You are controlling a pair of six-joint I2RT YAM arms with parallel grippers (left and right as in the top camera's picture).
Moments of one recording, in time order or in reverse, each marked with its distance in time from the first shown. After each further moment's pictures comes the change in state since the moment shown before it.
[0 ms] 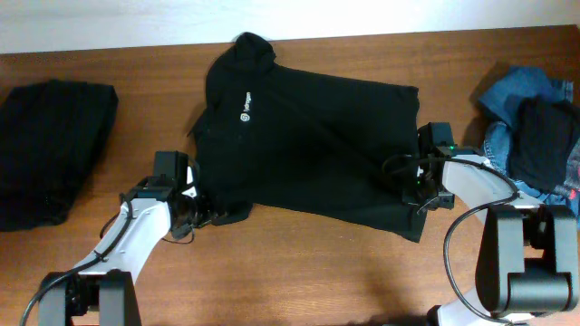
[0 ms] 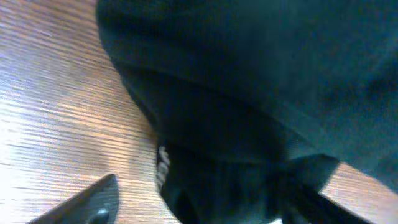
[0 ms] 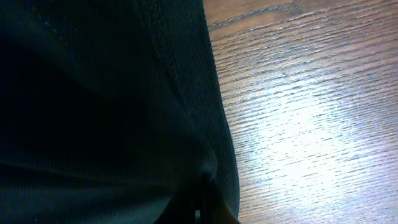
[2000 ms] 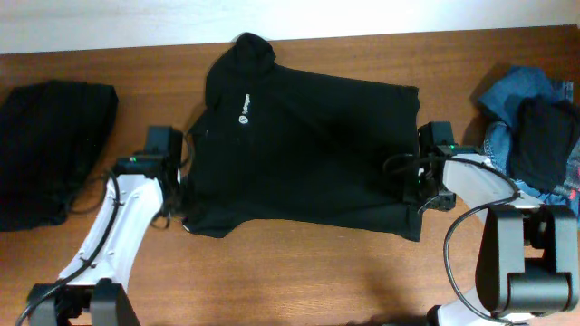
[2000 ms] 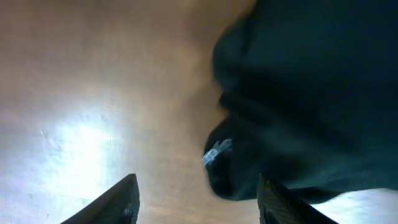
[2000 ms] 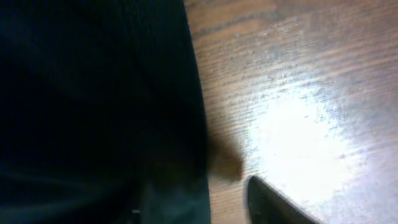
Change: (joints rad) left arm -0.006 0.000 0.291 -0.375 -0.360 0.208; right arm 0.000 0.001 0.014 -0.022 0.018 0.003
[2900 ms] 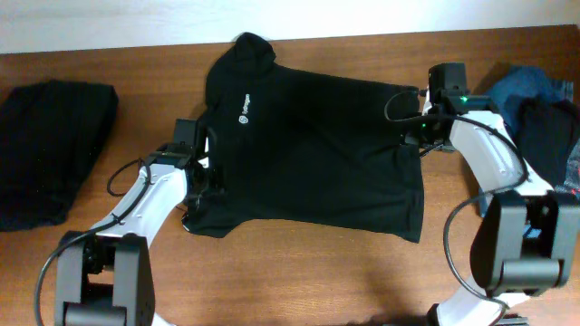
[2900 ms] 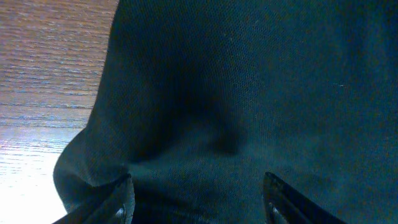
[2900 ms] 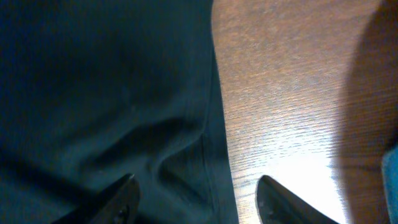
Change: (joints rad) left arm -0.086 0.175 -0.043 0.348 0.143 -0.020; right arm 0.000 0.108 0.401 -0.016 -0.063 -0.037
